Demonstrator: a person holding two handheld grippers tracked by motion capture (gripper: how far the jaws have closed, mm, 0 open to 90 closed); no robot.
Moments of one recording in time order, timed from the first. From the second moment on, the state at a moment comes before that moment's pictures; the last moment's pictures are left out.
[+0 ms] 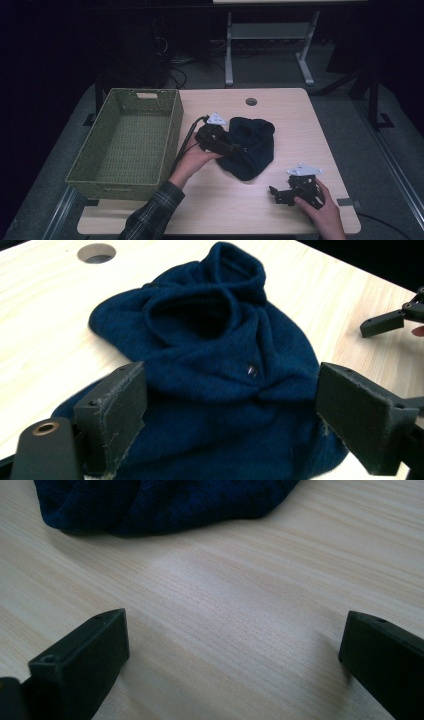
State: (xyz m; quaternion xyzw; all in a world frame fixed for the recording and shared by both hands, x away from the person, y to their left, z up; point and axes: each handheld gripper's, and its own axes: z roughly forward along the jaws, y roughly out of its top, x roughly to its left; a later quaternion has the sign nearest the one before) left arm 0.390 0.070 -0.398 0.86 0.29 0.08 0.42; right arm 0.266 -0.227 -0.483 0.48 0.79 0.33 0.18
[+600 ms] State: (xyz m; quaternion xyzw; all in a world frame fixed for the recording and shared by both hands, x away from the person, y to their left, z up) left arm 0.360 0.094 -0.411 0.86 0.30 0.09 0.40; right arm 0.266 -0.227 -0.483 0.48 0.79 0.33 0.18
